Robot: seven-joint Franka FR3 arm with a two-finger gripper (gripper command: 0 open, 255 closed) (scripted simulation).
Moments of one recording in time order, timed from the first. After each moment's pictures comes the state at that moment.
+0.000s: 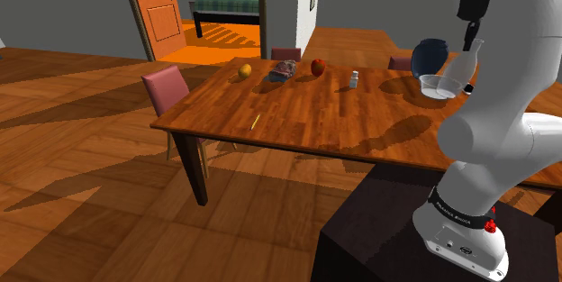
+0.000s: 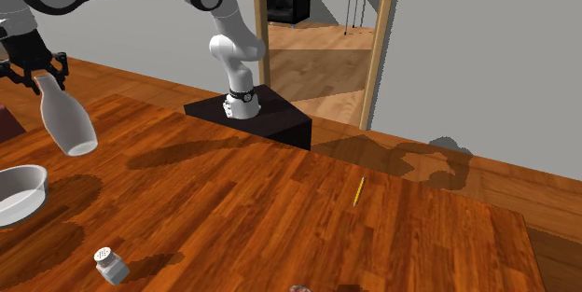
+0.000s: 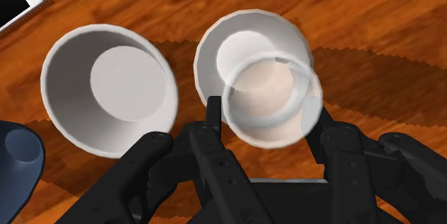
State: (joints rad) arm -0.80 0.42 -0.60 -1.31 0.09 1.66 -1.40
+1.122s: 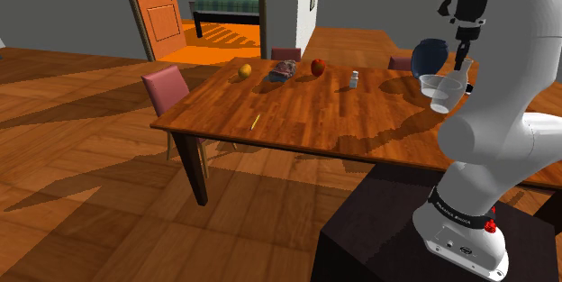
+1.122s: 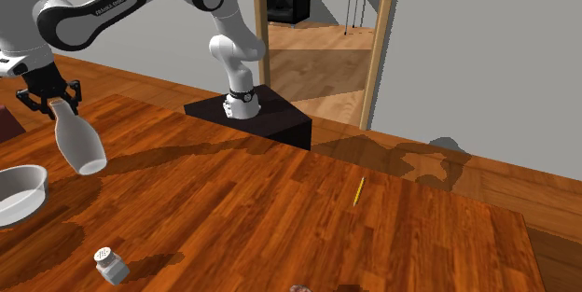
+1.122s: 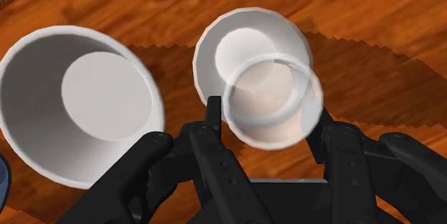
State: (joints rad) arm -0.77 0.43 -0.59 -1.52 0.09 1.87 -1.38
